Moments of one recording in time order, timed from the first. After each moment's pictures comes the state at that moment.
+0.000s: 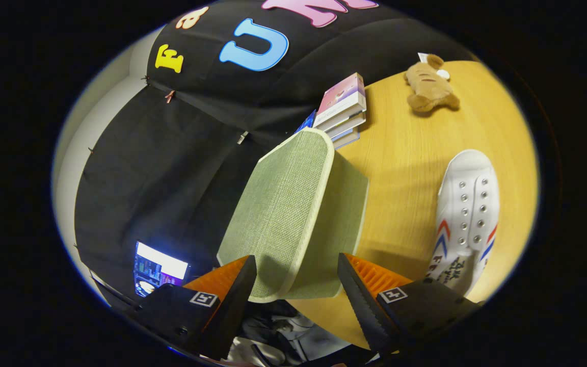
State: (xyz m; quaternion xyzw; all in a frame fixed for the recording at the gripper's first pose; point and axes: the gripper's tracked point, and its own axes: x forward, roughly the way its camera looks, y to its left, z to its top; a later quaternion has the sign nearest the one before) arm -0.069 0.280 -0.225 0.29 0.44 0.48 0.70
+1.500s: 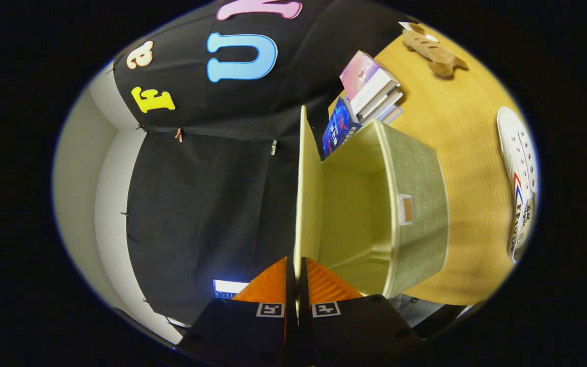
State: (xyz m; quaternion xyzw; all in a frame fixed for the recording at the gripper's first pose) arm -0.089 0.354 -0.081 0.42 0.48 0.45 0.62
